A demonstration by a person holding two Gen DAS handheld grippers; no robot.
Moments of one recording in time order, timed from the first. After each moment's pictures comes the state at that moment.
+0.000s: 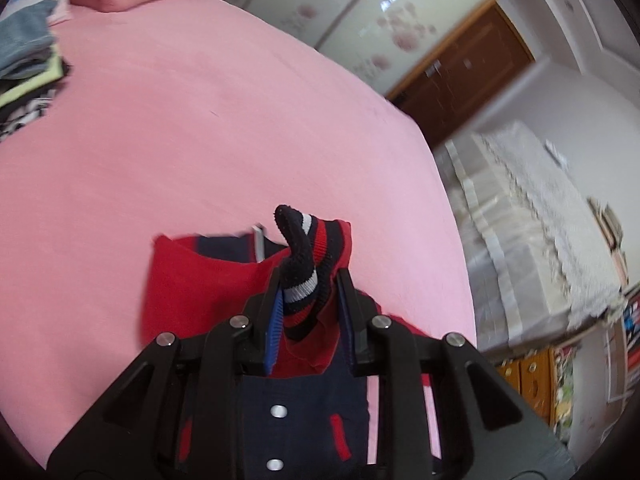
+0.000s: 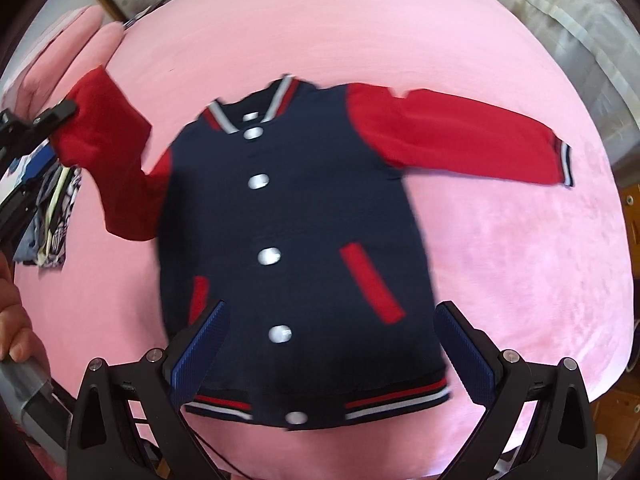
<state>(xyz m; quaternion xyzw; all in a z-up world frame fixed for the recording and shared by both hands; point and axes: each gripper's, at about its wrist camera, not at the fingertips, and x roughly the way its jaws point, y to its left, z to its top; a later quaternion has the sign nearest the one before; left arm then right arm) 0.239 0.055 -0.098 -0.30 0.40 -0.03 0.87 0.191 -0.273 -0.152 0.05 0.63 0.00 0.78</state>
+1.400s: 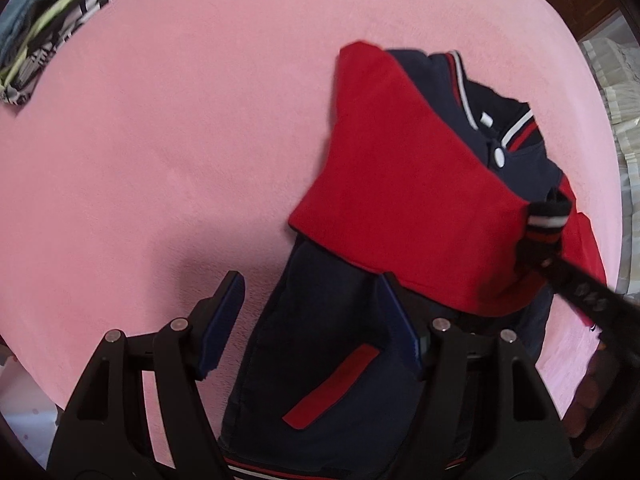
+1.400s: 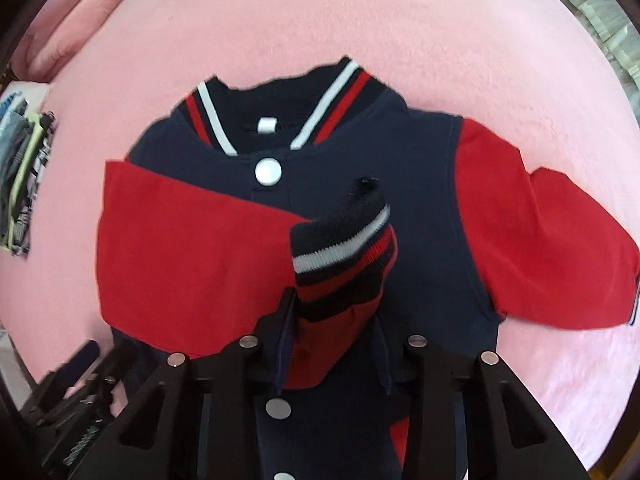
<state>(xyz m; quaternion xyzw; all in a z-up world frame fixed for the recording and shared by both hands) 0.243 0.102 -0.258 -0.20 0.64 0.13 0.73 0.338 -0.189 -0.240 -0.01 0.66 0.08 0.75</state>
